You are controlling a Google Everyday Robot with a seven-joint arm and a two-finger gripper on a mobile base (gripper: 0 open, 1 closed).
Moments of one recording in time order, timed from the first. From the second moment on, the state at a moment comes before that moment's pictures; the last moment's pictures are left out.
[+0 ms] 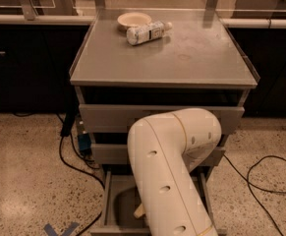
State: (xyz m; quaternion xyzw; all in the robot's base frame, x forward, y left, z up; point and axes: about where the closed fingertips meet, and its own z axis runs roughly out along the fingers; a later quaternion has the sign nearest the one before) arm 0.536 -0.036 0.219 -0.39 0.90 0.08 0.16
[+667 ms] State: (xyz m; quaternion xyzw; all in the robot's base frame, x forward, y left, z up) arm 0.545 -0.027 0.175 -0.35 0.92 0.09 0.15
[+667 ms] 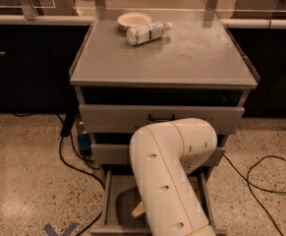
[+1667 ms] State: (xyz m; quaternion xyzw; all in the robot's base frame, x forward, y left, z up) arm 0.579 0.001 0.113 -0.36 0.92 0.10 0.13
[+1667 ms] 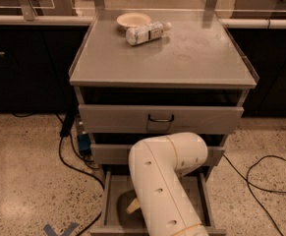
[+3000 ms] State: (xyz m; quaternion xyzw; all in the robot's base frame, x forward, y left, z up) arm 0.607 0.012 0.111 -0.36 0.92 0.10 0.13
